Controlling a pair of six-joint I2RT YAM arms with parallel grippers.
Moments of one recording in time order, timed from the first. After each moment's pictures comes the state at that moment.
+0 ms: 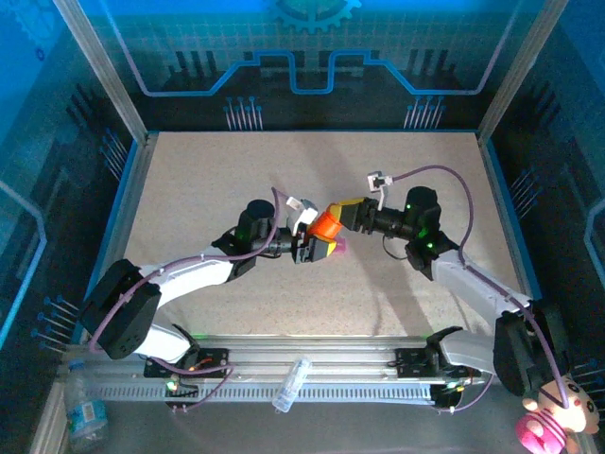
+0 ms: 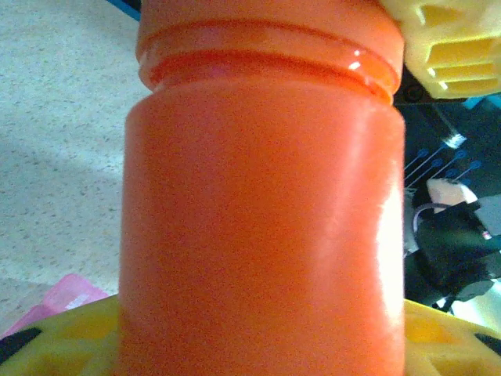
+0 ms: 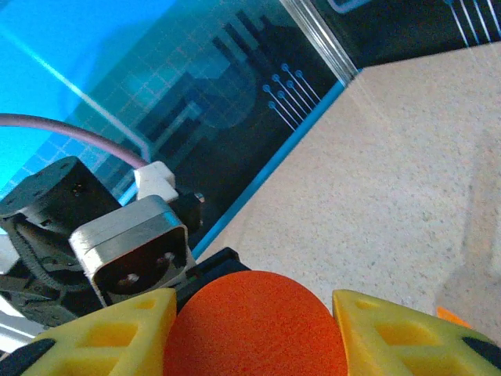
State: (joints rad) left arm -0.63 1.44 0.73 0.42 0.65 -0.33; right arm 0.35 1.20 0.67 0.41 -0.77 0.62
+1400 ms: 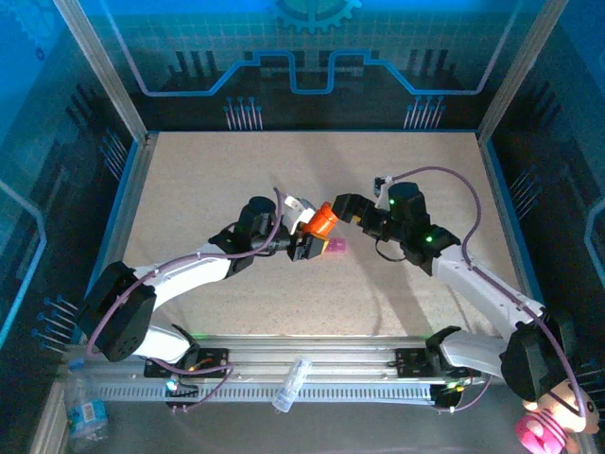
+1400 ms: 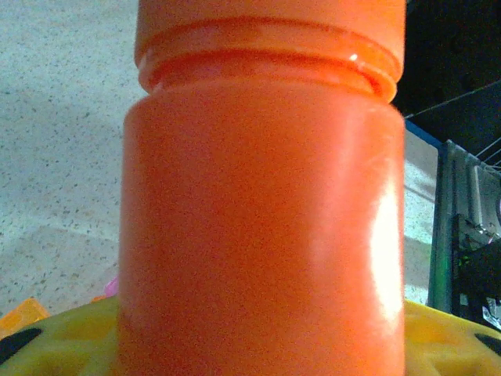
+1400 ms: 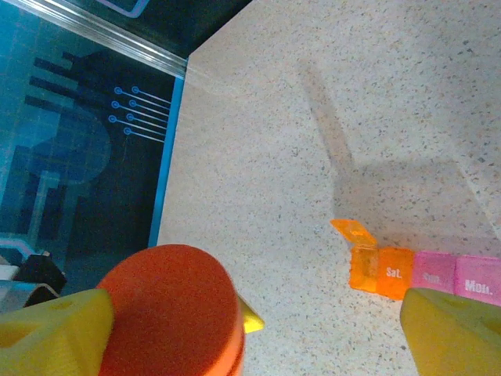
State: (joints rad) left arm -0.62 1.42 0.77 0.21 0.51 -0.16; right arm 0.47 1.17 0.83 -0.14 -0.31 0.88
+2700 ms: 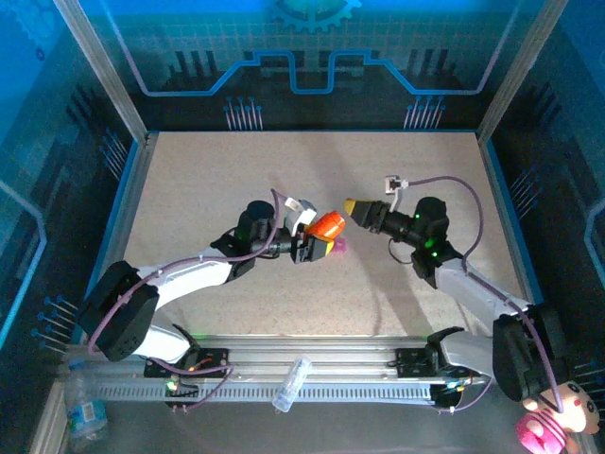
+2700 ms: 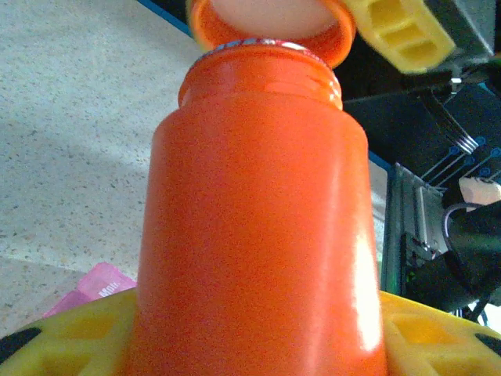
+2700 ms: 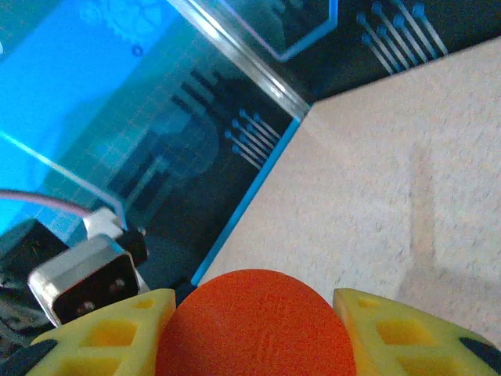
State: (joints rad) left arm -0.63 1.43 0.72 0.39 0.58 -0.30; right arm 0.28 1.18 0.55 0.58 -0.66 0.77
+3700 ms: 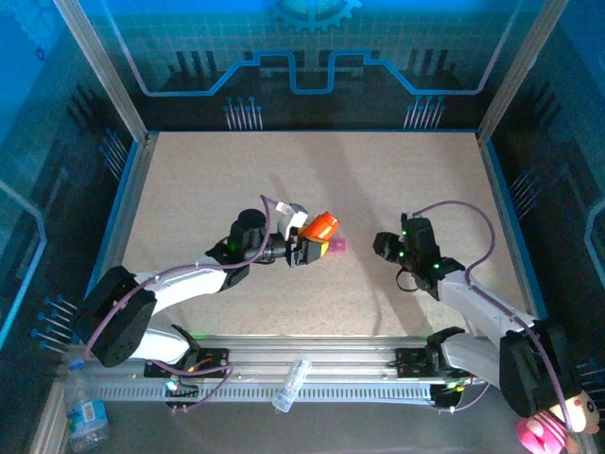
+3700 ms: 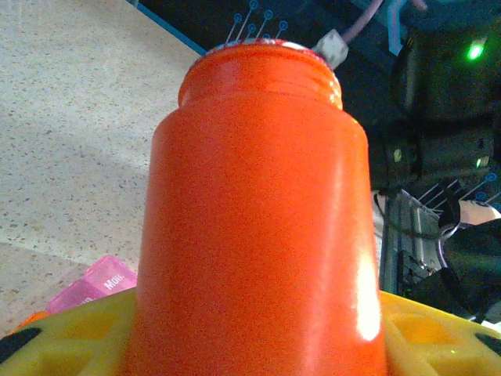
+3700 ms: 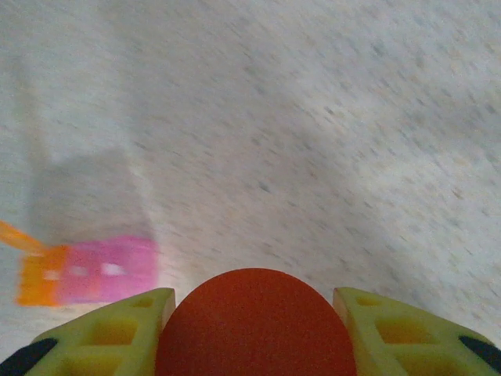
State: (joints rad) left arm -0.62 1.39 0.62 0.51 0.55 -0.35; right arm 0.34 1.10 0.46 -0.14 0.05 0.60
